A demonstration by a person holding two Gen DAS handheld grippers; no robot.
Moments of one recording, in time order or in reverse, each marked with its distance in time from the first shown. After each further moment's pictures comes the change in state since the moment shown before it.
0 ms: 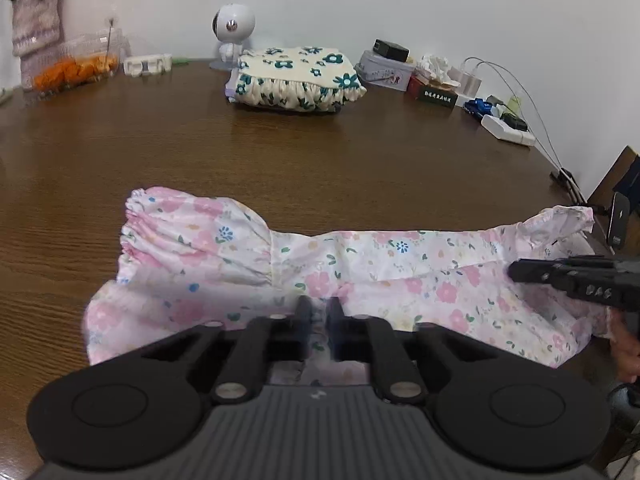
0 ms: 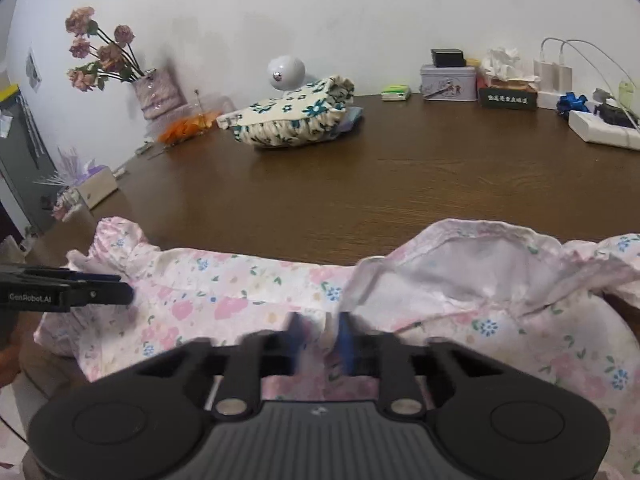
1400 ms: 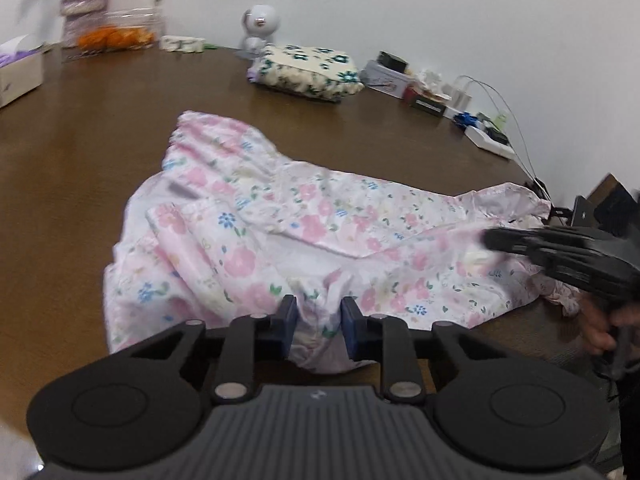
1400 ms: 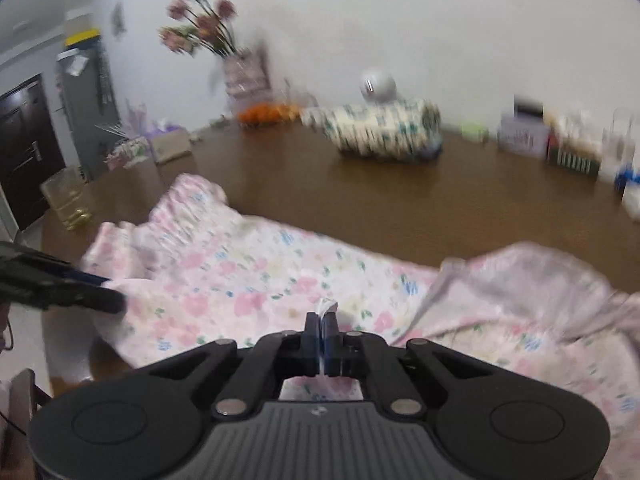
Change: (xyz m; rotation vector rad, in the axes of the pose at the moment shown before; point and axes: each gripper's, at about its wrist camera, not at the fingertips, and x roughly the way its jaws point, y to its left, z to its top) left arm -0.072 -0.014 -0.071 -0.159 -0.017 -0.034; right arm -0.038 0.042 -0.025 -0.294 -0.085 0.143
